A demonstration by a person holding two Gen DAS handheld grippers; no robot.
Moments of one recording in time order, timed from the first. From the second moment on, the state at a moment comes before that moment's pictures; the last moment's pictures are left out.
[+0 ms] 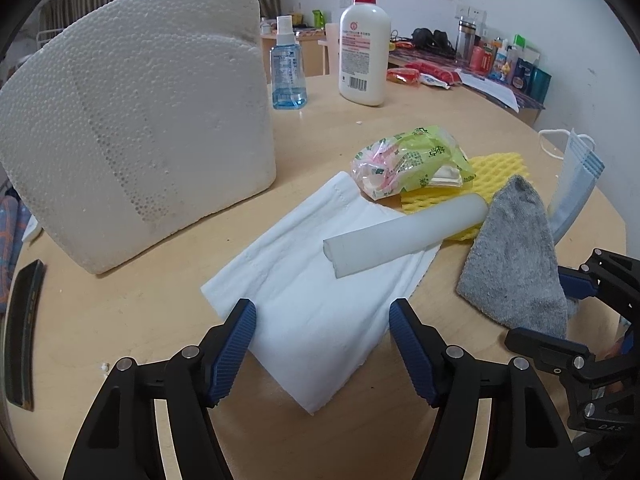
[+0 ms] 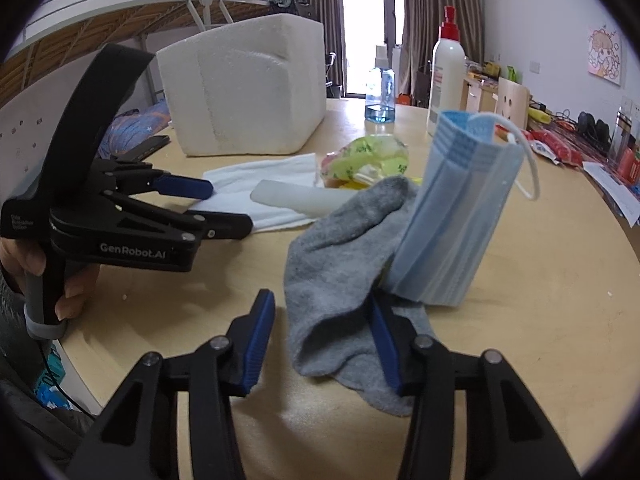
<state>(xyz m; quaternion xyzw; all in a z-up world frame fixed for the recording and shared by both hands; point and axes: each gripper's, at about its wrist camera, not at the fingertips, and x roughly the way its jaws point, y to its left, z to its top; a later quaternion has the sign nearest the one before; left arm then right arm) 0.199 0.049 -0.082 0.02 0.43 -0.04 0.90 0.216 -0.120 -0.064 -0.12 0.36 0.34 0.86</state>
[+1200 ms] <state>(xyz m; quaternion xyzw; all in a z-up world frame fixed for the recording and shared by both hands) 0.165 0.048 -0.026 0.00 0.32 -0.06 0.94 0.209 -0.137 -0.010 -0.02 0.30 0.41 0.86</state>
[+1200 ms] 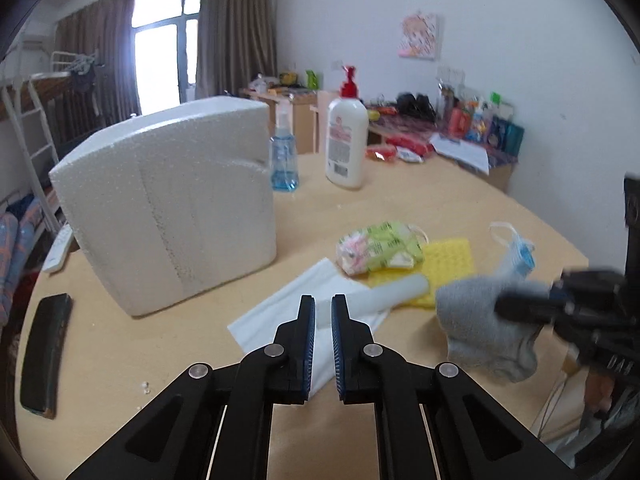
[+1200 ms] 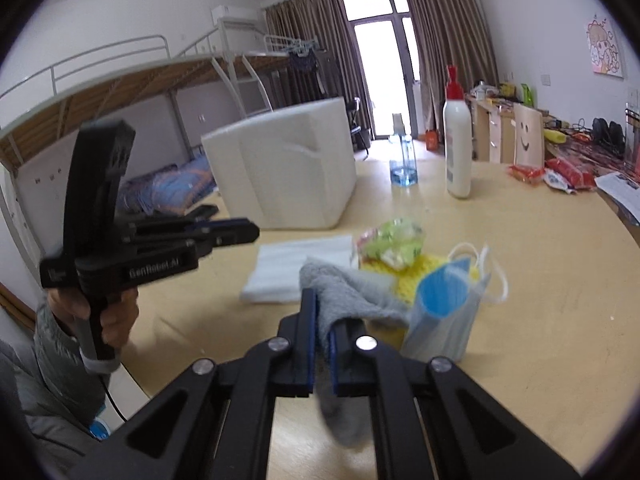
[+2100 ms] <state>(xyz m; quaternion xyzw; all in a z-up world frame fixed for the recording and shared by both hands) 0.207 0.061 -0.079 0.08 0.43 -0.11 0.89 0.201 -0.159 0.002 0.02 0.28 0.42 0.86</state>
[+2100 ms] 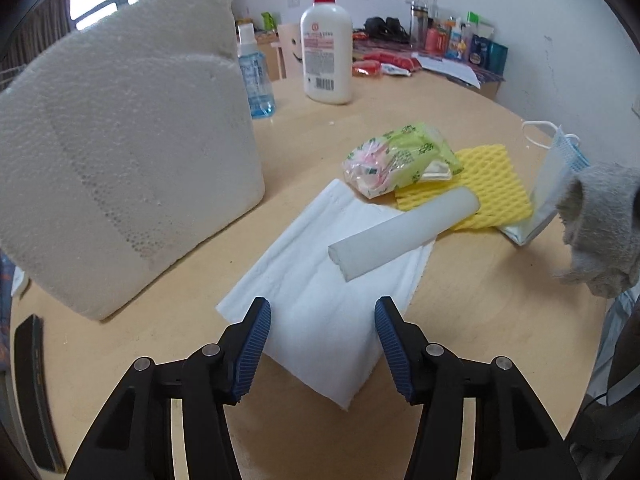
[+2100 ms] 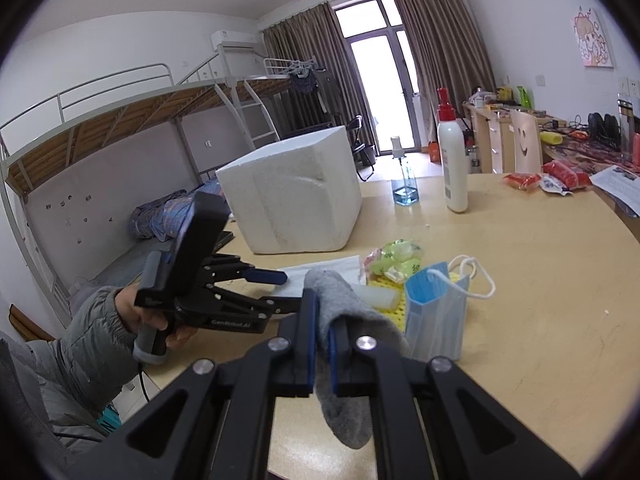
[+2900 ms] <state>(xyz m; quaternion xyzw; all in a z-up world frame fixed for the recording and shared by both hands) 0.191 0.056 -0.053 0.06 0.40 -0.12 0.91 0.207 -0.163 0.008 0.03 0.28 0.42 0.87</state>
